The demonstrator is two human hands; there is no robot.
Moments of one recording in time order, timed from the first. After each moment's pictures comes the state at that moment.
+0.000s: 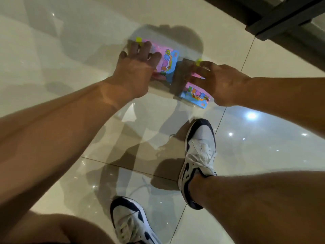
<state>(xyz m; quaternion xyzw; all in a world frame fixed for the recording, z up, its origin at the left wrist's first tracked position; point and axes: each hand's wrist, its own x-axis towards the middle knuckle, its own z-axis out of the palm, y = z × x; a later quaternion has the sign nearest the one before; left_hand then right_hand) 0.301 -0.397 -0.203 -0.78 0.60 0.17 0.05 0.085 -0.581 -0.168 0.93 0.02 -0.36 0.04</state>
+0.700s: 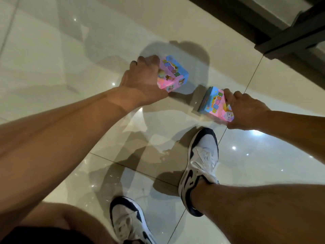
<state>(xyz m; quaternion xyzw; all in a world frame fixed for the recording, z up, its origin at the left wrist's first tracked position) 0.296 -0.381 -0.157 -0.85 0.41 0.32 -0.04 0.029 -0.575 -0.171 0.86 -0.27 -0.42 -0.08</state>
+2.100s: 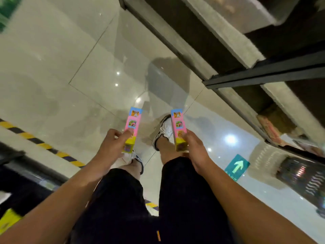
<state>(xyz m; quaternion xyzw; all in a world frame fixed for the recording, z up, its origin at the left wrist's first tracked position) 0.176 -0.209 0.361 -0.74 -0.23 0.52 -0.36 0.024 -0.425 0.367 0.49 -0.59 -0.22 -0.61</state>
